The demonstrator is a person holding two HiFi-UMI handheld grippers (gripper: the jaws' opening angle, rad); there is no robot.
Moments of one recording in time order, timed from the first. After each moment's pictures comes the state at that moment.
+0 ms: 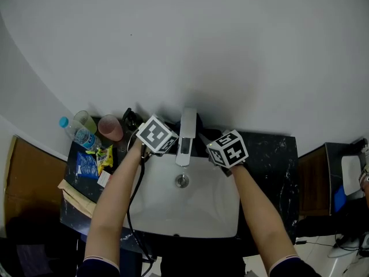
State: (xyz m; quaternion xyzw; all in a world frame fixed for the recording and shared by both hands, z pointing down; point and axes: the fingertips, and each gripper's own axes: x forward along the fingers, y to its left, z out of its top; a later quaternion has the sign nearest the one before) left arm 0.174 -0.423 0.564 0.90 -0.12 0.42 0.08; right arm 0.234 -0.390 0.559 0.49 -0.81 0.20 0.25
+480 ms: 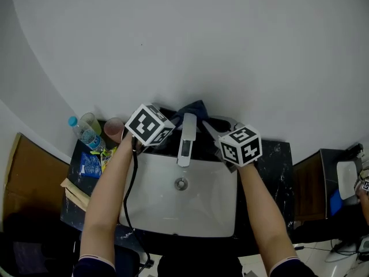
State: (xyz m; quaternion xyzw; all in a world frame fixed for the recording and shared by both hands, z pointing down) left arm 0.172 -0.431 0.448 0.92 -0.14 0.35 0.01; right arm 0.238 -0.390 0.441 0.51 -0.83 0.13 0.16
